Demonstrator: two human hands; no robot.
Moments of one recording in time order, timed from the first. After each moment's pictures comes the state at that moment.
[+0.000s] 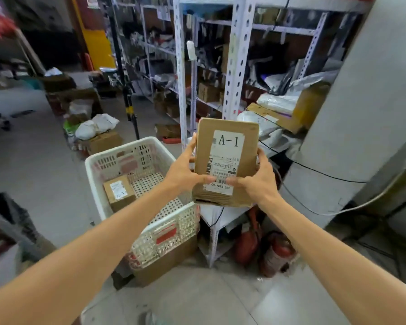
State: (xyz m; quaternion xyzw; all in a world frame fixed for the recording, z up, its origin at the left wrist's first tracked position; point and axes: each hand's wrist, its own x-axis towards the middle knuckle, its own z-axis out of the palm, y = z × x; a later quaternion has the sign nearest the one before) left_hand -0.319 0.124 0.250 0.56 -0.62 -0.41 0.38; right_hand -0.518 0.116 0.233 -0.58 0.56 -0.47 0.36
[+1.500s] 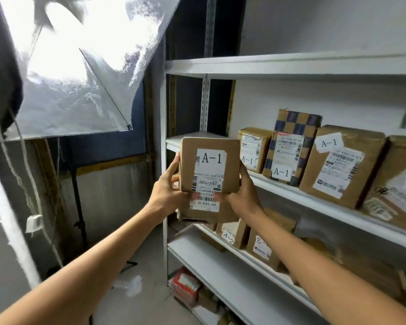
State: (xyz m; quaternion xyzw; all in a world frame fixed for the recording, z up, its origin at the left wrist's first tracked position) left_hand -0.957 0.132 0.355 -0.16 -0.72 -0.68 0.05; right_hand -0.938 0.322 0.355 -0.06 0.79 -0.59 -0.17
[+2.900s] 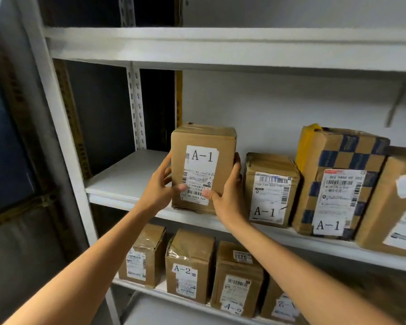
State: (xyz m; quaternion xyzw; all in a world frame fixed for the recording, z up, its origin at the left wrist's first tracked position) left_hand -1.379 0.194 0.372 -0.38 -0.69 -0.61 -0.06; right_hand -1.259 0.319 0.372 0.19 0.80 -0.47 -0.32
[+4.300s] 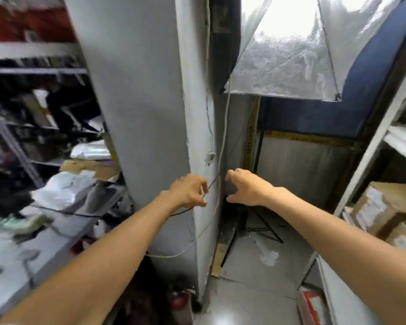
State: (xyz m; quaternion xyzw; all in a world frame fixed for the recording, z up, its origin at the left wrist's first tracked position) left_hand -0.890 -0.024 0.286 0.33 -0.93 -0.14 0.00; right_hand -1.044 0.091 0.301 -0.64 0.76 -0.09 0.07
